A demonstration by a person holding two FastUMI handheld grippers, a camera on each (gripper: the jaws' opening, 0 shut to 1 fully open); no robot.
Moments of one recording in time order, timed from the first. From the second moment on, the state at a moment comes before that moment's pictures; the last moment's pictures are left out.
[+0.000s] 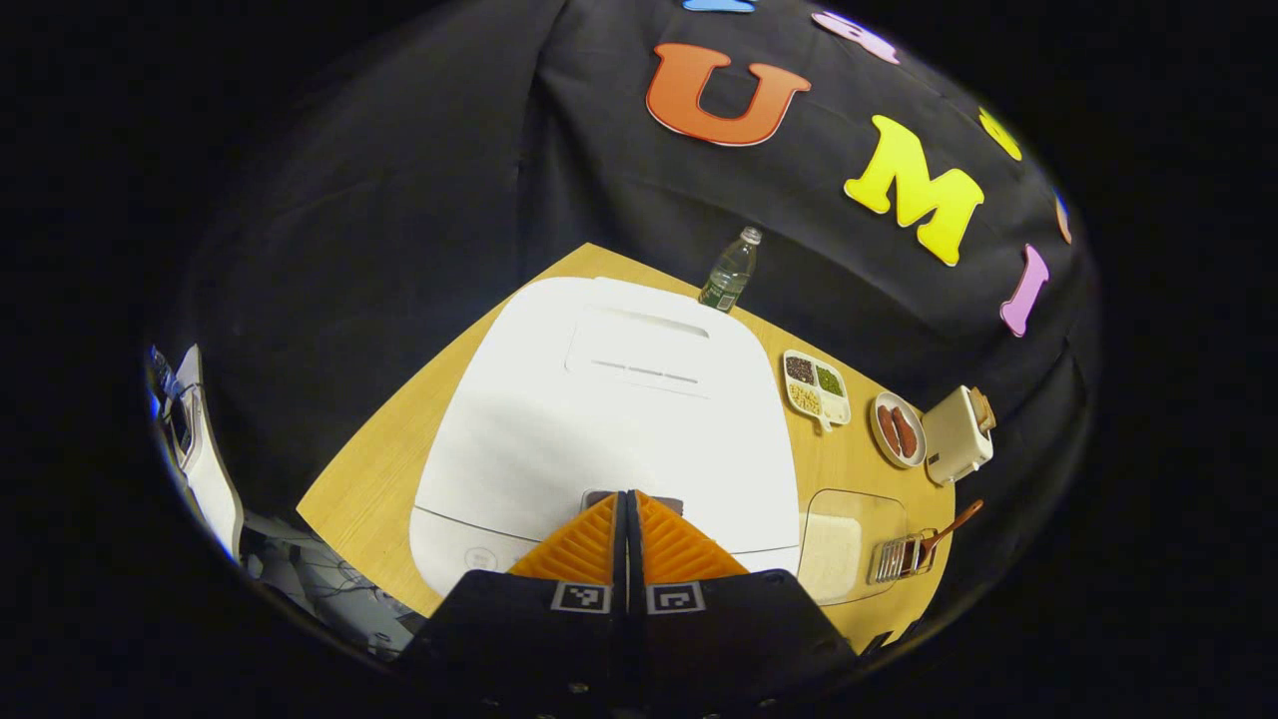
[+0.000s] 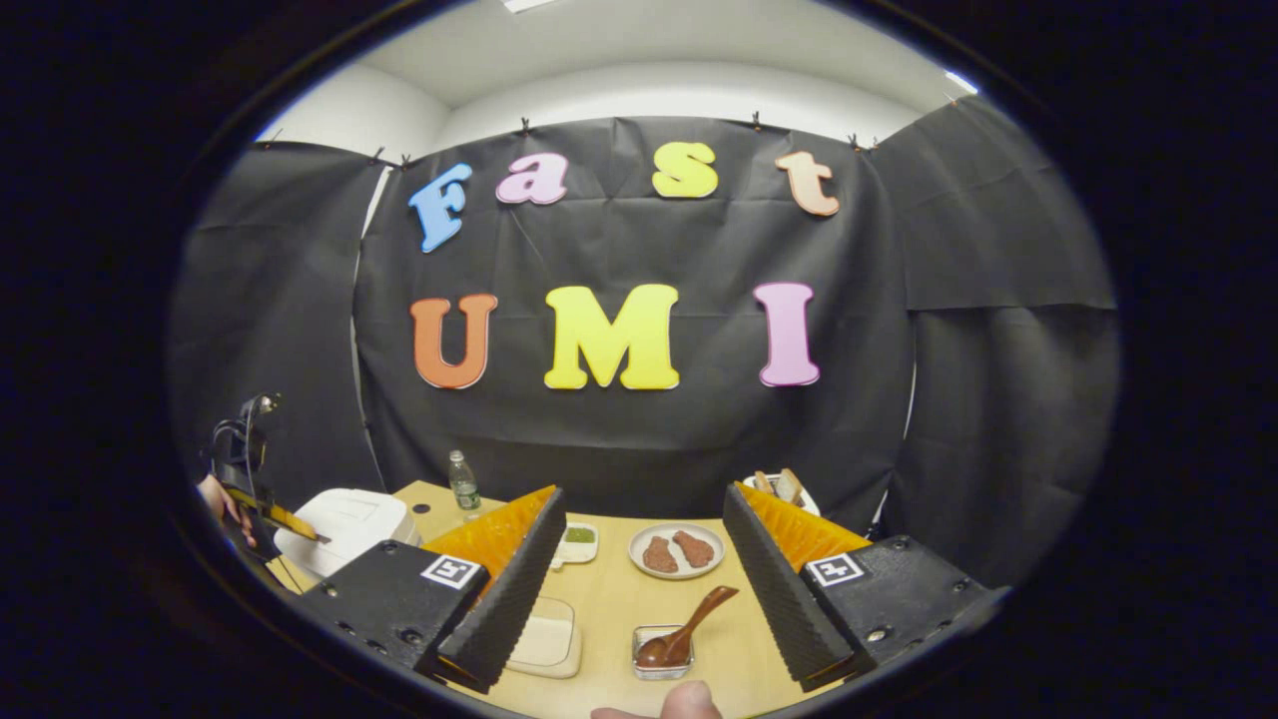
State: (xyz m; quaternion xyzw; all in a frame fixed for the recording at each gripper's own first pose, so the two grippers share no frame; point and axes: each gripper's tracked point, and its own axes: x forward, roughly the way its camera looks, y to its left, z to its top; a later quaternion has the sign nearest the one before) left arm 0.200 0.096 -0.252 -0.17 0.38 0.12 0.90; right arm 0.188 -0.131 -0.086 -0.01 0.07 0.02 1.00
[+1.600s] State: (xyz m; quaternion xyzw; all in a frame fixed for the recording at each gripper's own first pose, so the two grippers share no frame) left arm 0.170 0.072 -0.028 -0.05 0.06 0.08 0.99; right arm 0.151 -0.087 -0.054 0.00 0.06 0.02 1.00
